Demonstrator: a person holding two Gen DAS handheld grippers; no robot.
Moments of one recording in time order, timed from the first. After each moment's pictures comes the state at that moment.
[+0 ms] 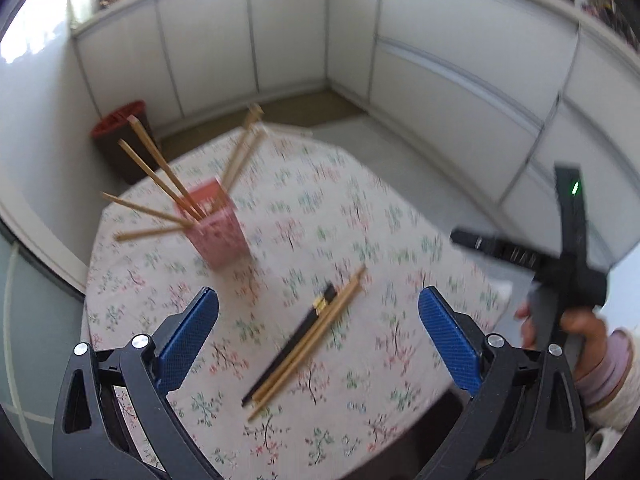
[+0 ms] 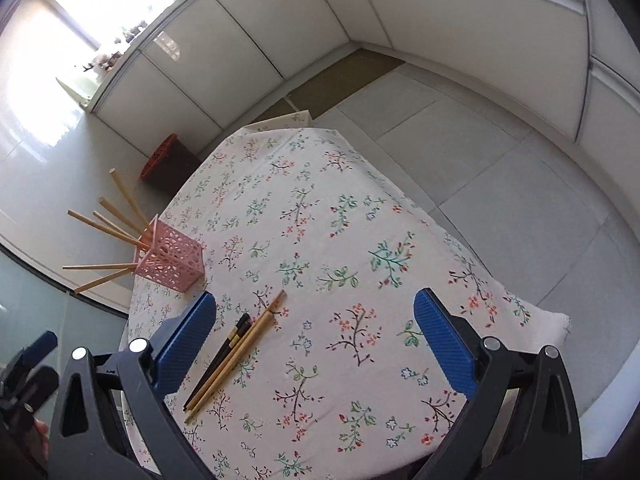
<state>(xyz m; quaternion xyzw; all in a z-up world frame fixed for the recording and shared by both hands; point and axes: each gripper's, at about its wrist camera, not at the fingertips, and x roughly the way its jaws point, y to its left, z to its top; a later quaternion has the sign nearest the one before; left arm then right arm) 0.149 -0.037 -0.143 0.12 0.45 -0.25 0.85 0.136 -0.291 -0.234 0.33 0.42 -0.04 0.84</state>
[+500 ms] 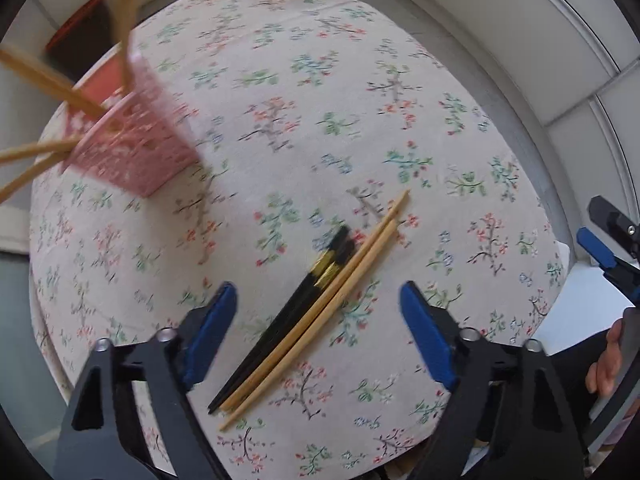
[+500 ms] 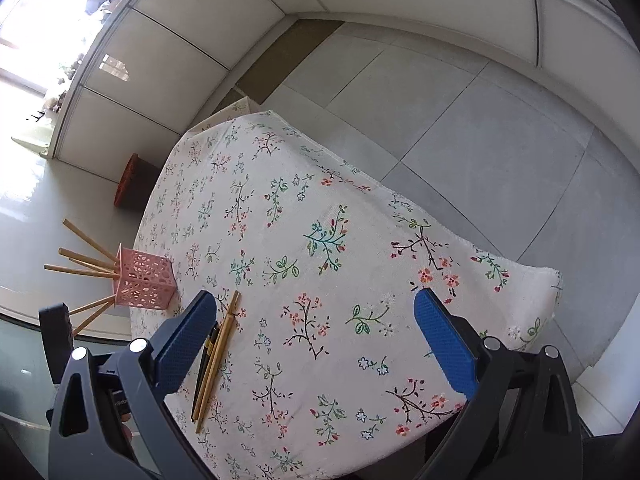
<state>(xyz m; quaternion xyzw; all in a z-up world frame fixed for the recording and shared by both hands) 0.239 -0.083 -0.271 0.14 0.63 -0.22 0.73 0.131 -0.332 -0.275 0.42 0.47 -0.08 0.78</state>
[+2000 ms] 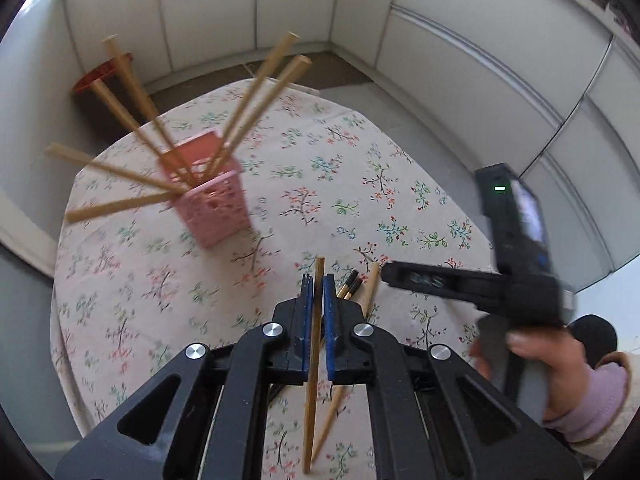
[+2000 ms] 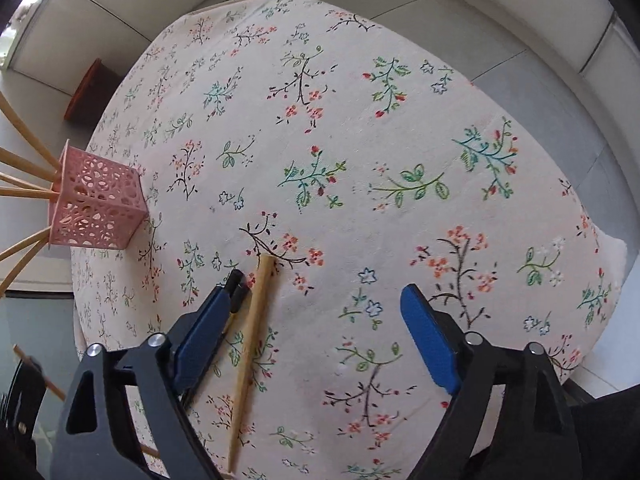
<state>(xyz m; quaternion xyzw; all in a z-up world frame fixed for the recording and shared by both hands) 0.201 0.009 -0.182 0.07 0.49 -0.25 0.83 0.217 -0.182 -0.309 0.30 0.60 -0.11 0.73</state>
